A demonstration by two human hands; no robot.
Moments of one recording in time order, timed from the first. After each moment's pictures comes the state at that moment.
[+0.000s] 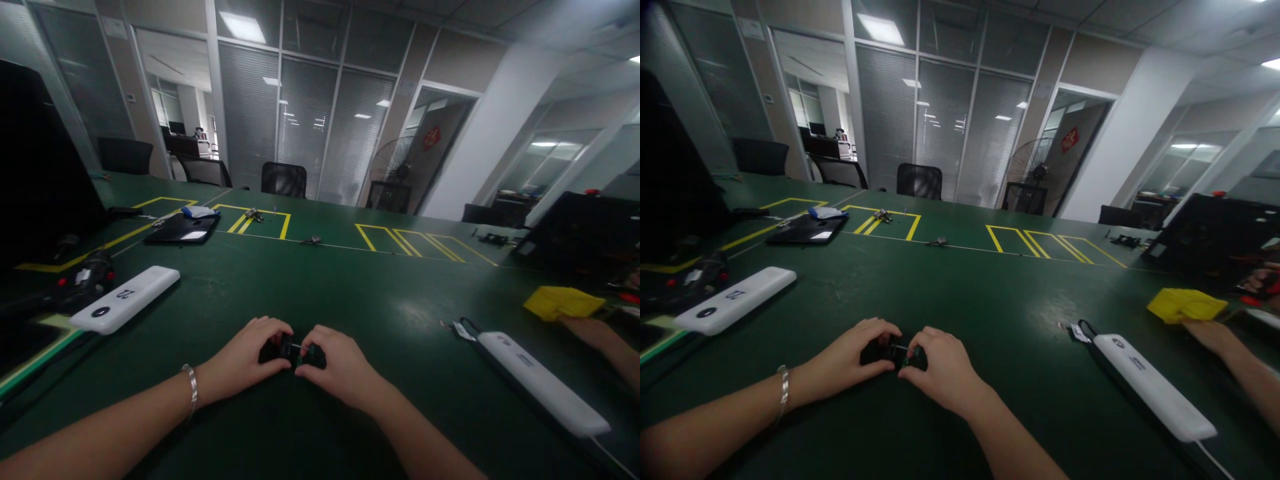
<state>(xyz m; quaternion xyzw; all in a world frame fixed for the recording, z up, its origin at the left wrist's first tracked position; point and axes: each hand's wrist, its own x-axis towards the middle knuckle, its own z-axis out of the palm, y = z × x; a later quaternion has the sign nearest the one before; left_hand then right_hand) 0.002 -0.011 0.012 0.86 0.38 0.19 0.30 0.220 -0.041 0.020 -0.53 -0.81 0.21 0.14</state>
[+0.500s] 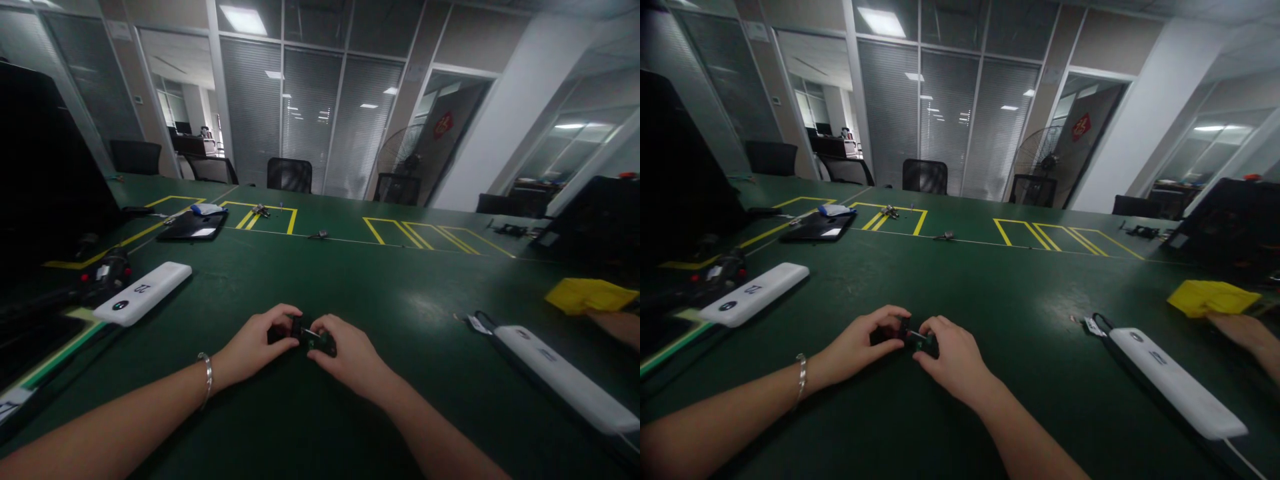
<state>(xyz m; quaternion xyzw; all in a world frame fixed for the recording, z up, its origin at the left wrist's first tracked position) 0.002 -0.010 0.011 0.78 0.38 0.25 0.42 0.218 -0.040 0.015 -0.56 -0.78 0.23 0.17</state>
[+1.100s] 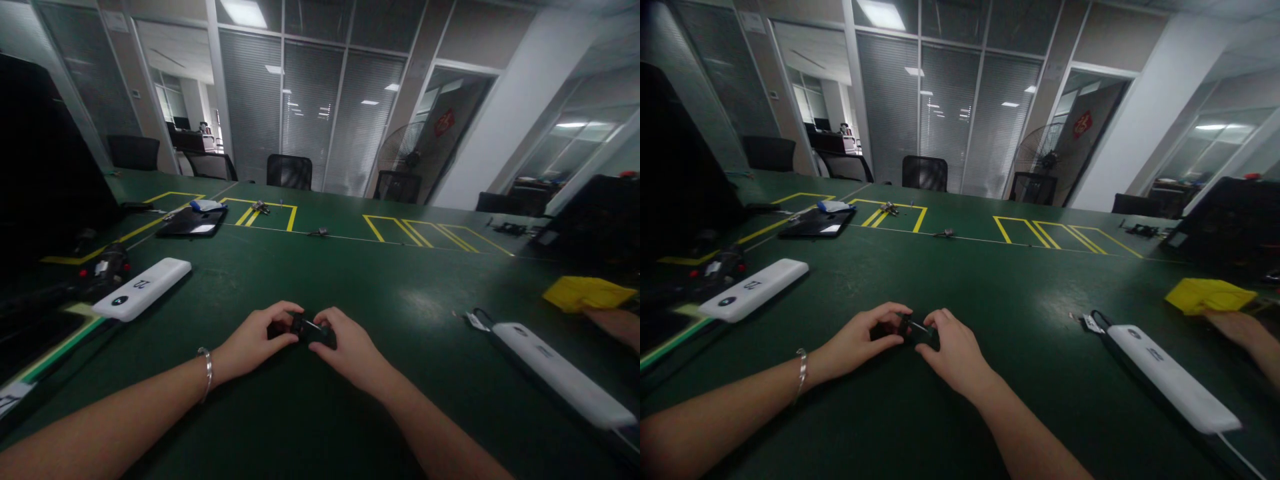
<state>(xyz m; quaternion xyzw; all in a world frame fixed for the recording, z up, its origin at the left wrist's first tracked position) 0.002 -0.012 0.017 0.78 0.39 0.23 0.43 0.219 -0.040 0.016 -0.57 -0.77 0.23 0.17</state>
